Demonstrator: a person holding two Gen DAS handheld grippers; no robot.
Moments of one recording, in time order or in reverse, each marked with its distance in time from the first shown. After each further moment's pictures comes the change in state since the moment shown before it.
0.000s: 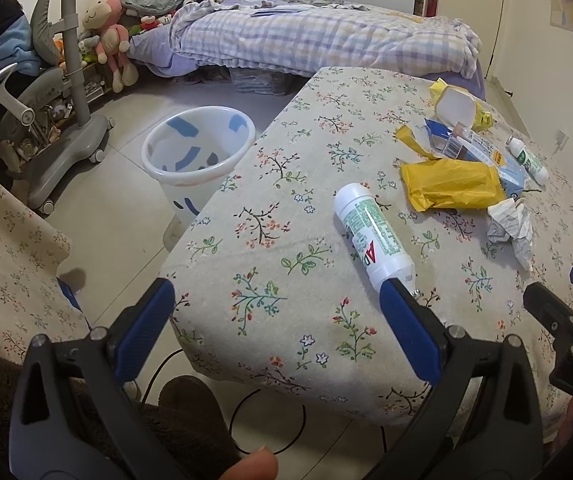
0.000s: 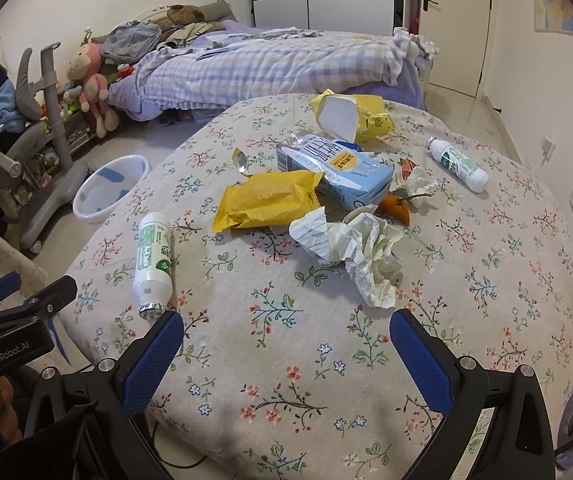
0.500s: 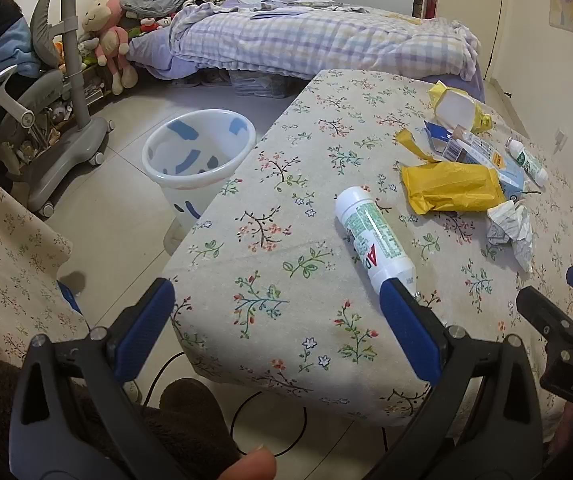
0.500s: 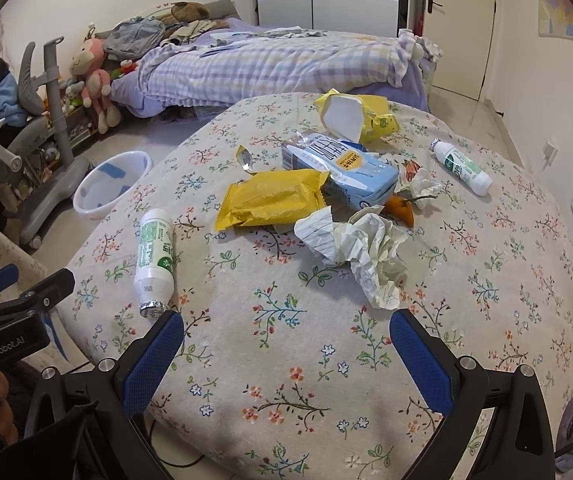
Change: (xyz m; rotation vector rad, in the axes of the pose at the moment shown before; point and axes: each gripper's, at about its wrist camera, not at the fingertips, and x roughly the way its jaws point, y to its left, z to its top) left arm -0.001 -0.002 0.002 0.001 -0.004 -0.004; right arm 0.004 0.004 0.001 -0.019 0.007 -0.002
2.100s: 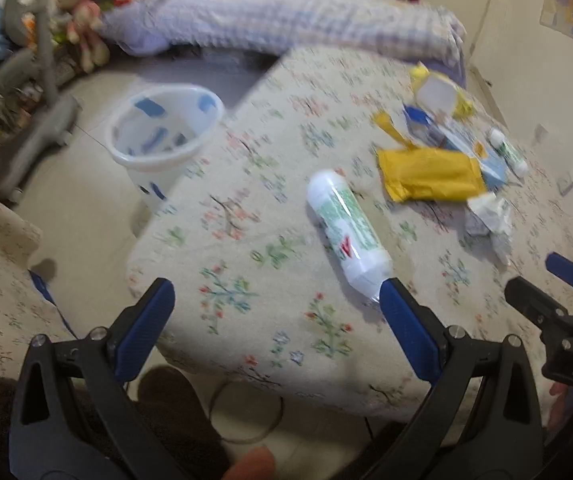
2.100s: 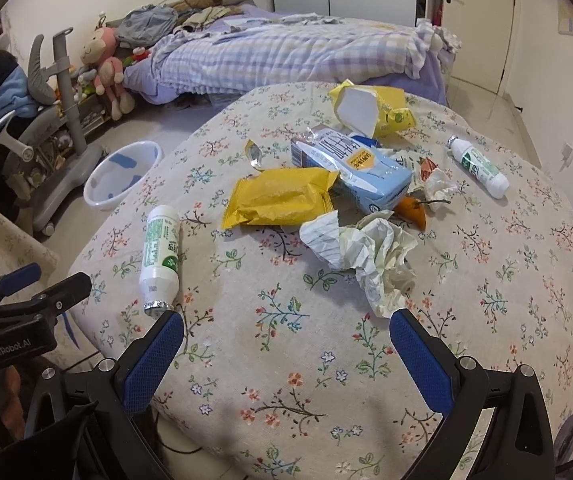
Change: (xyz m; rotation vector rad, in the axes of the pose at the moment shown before) left arm 0.023 0.000 0.013 0.007 0.151 -0.163; right arm 0.007 -0.011 0.015 -0.034 0.070 0.064
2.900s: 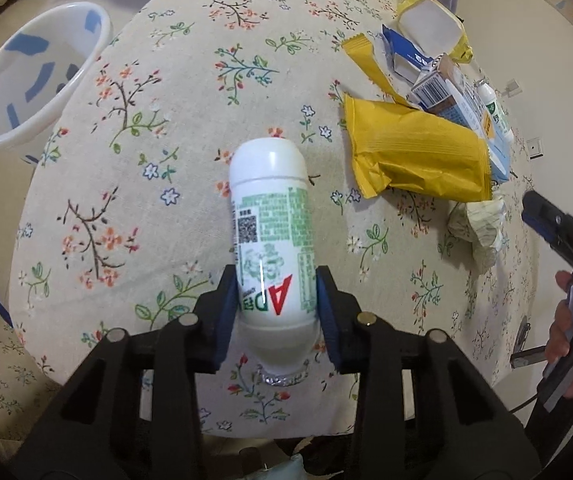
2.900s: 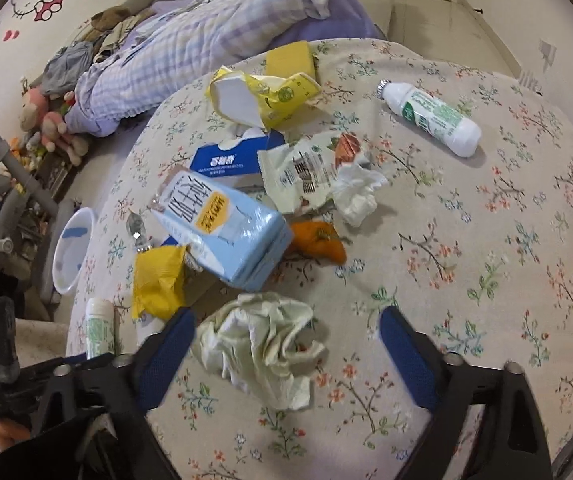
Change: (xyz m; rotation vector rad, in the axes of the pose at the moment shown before) left arm 0.089 -0.025 0.051 0.002 0.354 -0.221; right arm 0.054 -0.123 0.070 0.312 0.152 0.072
